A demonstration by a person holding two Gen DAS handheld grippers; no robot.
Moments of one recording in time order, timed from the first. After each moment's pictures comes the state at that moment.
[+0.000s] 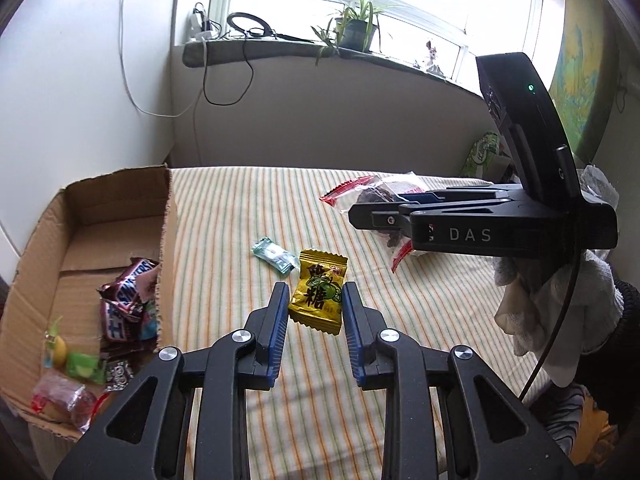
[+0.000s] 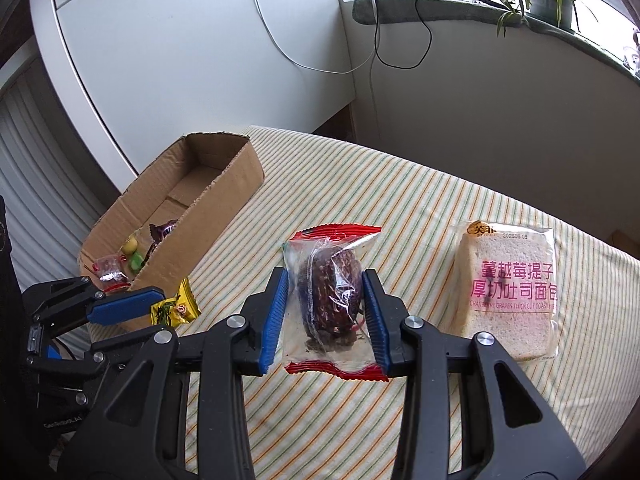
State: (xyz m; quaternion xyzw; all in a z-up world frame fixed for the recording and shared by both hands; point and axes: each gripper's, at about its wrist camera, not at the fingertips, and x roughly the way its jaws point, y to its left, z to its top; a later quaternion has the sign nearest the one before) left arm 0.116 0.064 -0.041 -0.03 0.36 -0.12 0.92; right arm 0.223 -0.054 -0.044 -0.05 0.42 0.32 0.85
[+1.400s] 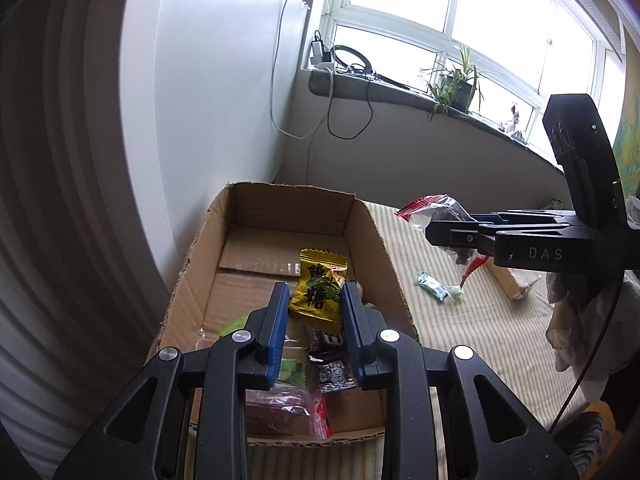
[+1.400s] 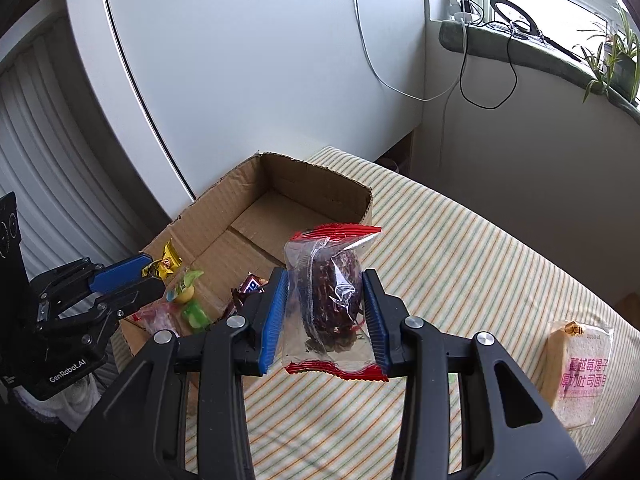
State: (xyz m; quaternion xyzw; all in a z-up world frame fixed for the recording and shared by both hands) left arm 0.089 0.208 -0.031 -0.09 0.31 0.01 0.95; right arm 0.225 0.086 -0.017 -0.10 0.40 0.37 0.83
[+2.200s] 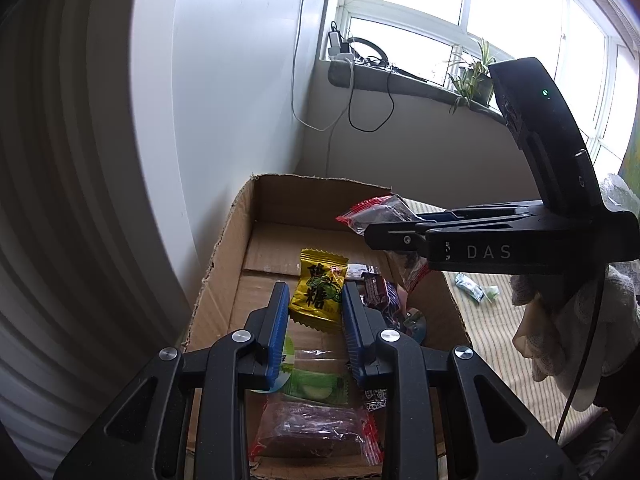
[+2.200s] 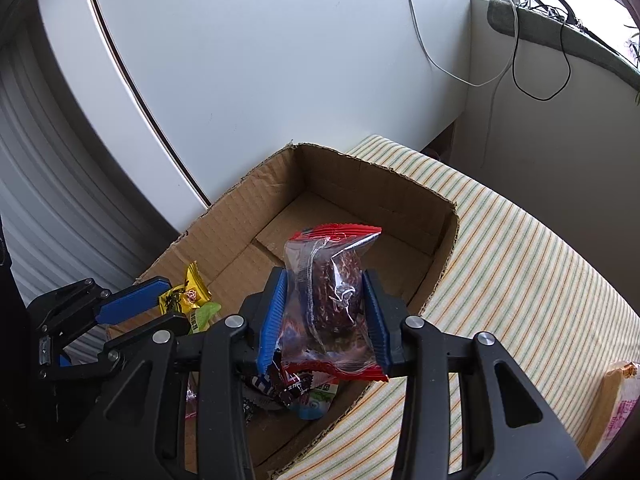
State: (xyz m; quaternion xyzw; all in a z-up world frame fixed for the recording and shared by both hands) left arm 0.110 0.227 -0.048 -0.08 0.32 0.03 0.94; right arm 0.243 0.151 -0.049 -0.10 0.43 0.41 0.80
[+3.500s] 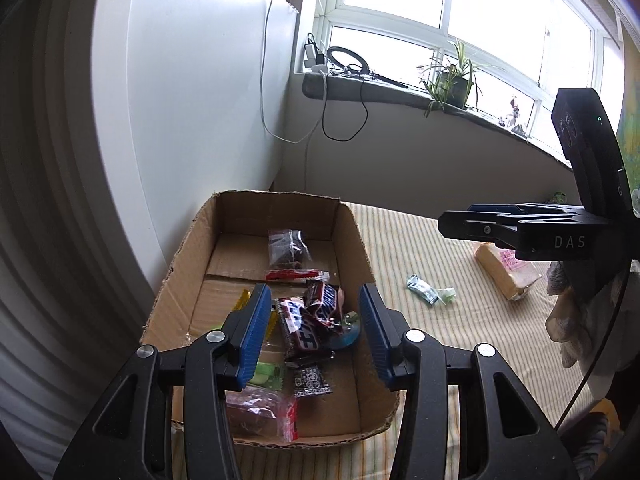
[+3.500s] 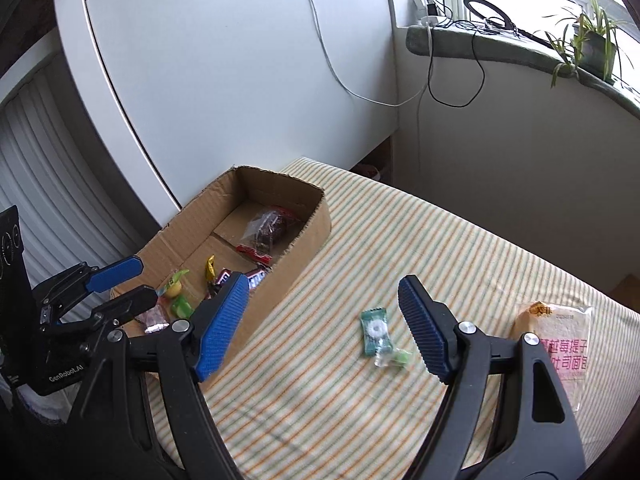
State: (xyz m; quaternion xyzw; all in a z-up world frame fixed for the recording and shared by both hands) left arm 0.089 0.177 -0.023 -0.07 0.31 0.01 0.95; right arm 0.226 0.009 -0.006 -0.06 0.40 0.35 0.85
